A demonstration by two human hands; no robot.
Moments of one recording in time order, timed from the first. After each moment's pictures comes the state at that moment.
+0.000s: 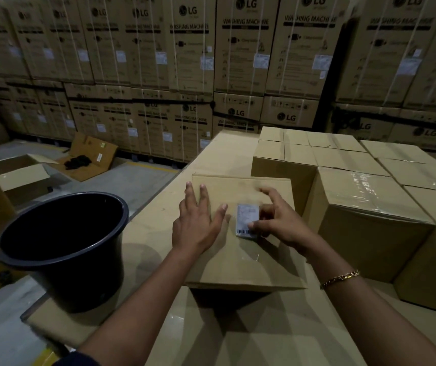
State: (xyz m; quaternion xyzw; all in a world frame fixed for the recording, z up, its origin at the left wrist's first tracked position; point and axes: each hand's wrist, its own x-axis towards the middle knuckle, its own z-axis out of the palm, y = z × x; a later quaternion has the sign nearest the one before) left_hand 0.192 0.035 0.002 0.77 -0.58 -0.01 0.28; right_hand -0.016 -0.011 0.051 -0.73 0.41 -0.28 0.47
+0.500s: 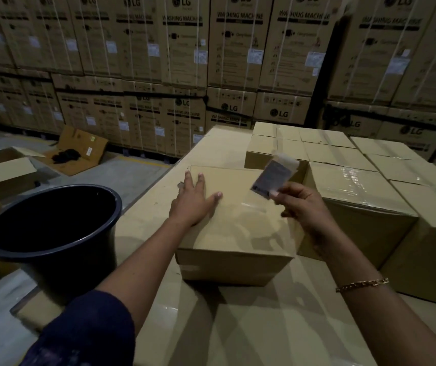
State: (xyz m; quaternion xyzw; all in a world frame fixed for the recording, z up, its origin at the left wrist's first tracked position) left_hand 0.216 -0.013 0.007 0.76 -0.59 -0.09 0.23; right_hand -0.050 0.014 0.070 -0.63 0.40 -0.44 0.49
